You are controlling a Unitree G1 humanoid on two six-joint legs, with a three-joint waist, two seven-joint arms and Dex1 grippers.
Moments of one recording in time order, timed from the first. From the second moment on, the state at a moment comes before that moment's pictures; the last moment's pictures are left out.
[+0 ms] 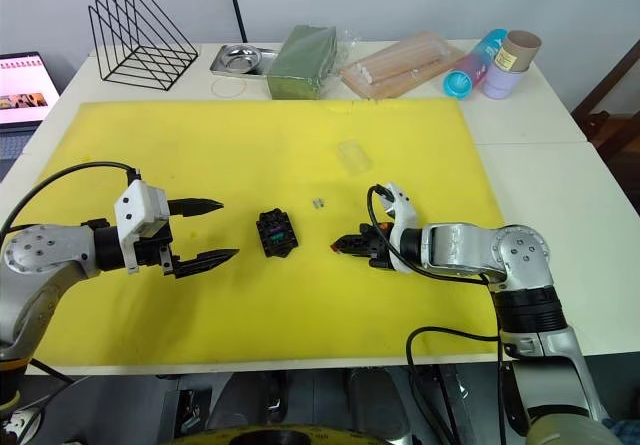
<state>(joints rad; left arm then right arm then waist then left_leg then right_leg) -0.11 0.84 0.13 -0.41 -0.49 0.46 -0.98 -0.48 -0.59 0.02 0.01 1.97 1.28 -0.53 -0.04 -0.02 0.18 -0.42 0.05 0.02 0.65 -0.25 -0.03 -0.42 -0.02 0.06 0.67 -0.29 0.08</state>
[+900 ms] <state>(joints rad) -0.13 0.85 0.13 -0.38 -0.49 0.45 -1.00 -0.93 -0.82 0.40 0.04 0.72 0.78 0.96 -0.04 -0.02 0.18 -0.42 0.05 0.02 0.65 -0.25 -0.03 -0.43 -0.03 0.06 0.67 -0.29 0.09</state>
